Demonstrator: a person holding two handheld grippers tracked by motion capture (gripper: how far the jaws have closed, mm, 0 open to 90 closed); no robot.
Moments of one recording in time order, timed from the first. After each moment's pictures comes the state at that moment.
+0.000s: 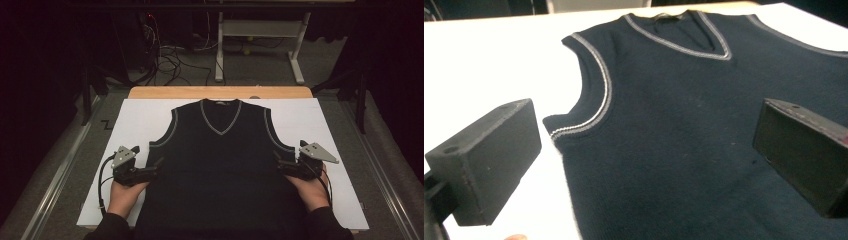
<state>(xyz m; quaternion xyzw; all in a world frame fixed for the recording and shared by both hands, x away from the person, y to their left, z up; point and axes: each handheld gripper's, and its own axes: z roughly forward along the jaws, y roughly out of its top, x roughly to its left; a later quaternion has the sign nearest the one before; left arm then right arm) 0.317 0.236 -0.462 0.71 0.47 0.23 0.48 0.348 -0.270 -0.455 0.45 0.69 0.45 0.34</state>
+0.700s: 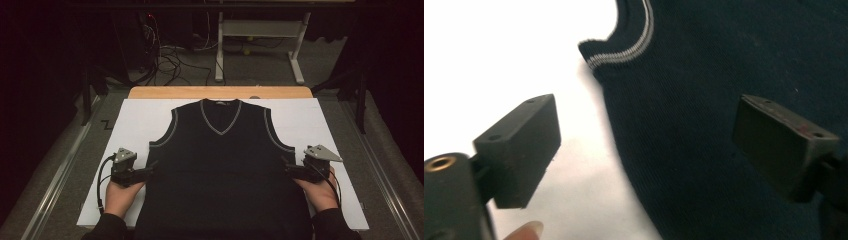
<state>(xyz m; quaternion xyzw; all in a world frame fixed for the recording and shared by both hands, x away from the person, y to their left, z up) 0.325 0.249 -0.476 0.73 0.52 0.19 0.39 0.344 -0.292 -0.463 0.47 0.72 0.39 0.32</state>
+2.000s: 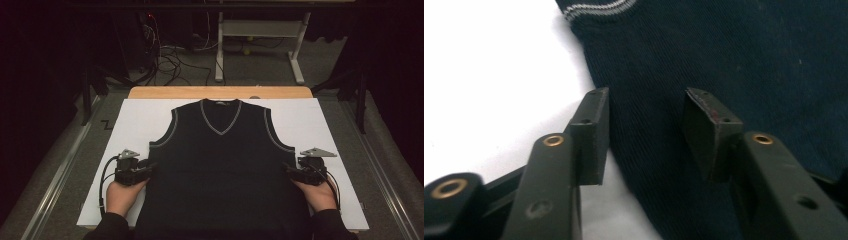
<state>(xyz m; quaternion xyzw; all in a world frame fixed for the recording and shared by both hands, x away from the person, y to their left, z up) 0.330 0.243 -0.485 0.75 0.54 0.14 0.36 0.346 -0.290 -0.474 0.53 0.75 0.32 0.23</state>
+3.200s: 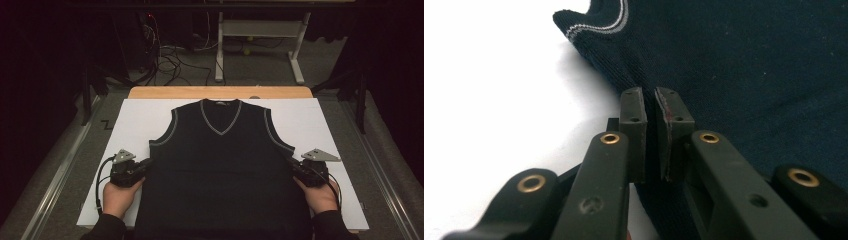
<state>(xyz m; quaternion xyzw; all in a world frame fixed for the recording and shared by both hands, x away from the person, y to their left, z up) 0.318 0.252 -0.471 0.75 0.51 0.16 0.40 0.333 -0.289 -0.461 0.47 0.76 0.37 0.25</state>
